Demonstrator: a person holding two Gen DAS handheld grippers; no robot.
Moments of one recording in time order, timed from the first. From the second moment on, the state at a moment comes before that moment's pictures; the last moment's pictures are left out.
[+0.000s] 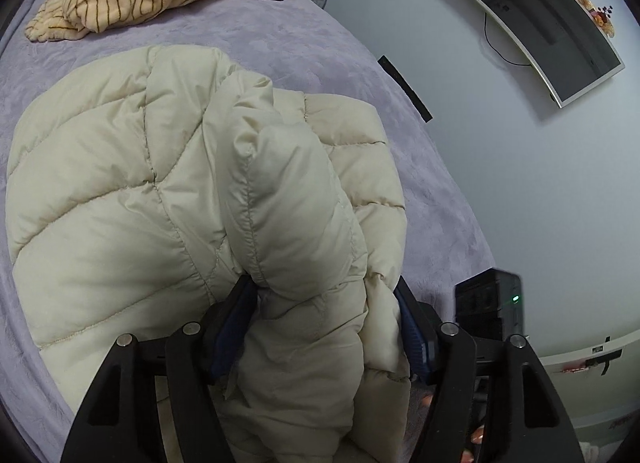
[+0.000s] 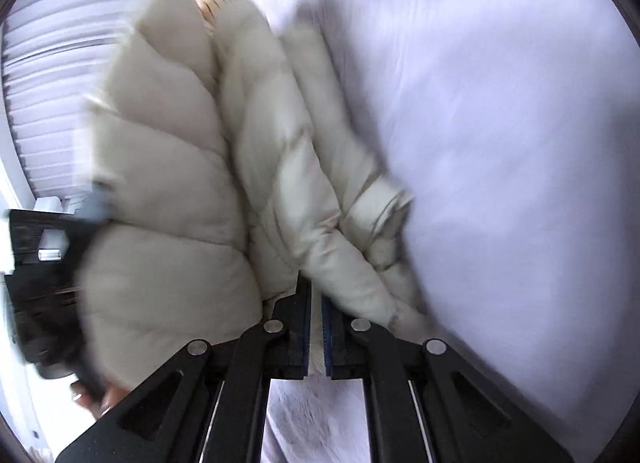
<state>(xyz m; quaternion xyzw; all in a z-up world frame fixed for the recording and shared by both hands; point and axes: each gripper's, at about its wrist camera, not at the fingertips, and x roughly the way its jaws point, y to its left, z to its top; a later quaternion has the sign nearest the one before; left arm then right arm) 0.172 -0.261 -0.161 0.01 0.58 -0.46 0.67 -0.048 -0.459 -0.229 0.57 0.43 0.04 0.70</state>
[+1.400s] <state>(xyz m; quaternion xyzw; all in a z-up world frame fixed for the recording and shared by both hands) 0.229 -0.139 -0.151 0.03 0.54 -0.32 0.78 0.063 -0.489 -0.153 0.42 0.57 0.06 0.71</state>
